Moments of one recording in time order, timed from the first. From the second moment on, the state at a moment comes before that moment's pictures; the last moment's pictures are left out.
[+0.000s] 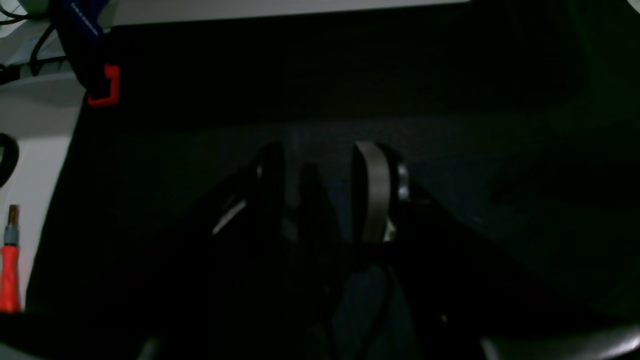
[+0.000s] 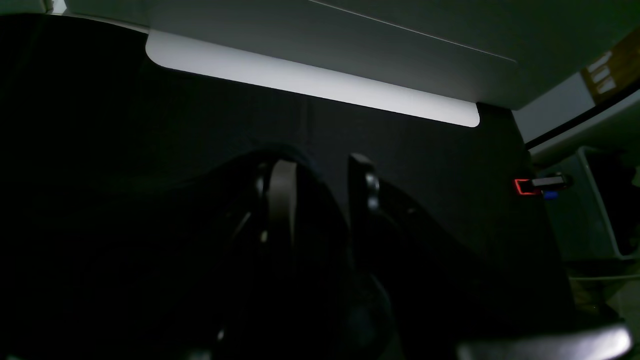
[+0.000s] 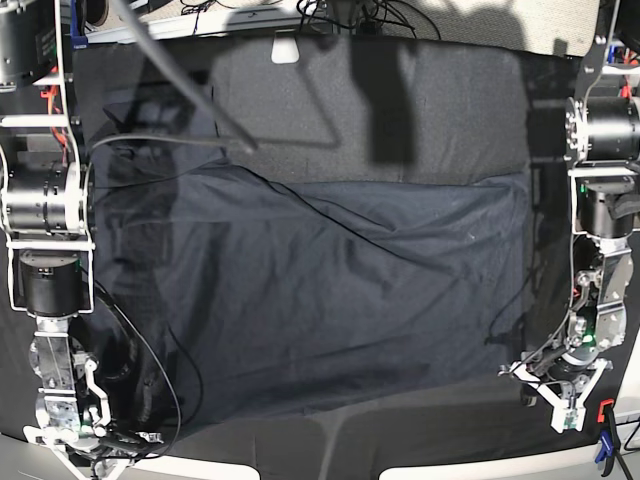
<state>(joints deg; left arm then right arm) -38.3 -16.8 3.1 43.9 -10.4 -11.6 14.5 53.7 20.6 -10.5 43.1 0.1 10.3 -32.0</state>
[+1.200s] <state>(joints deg) -38.3 -16.8 3.1 43.9 -10.4 -11.6 15.5 55.3 21.1 1.7 43.1 7.6 17.8 -40.9</state>
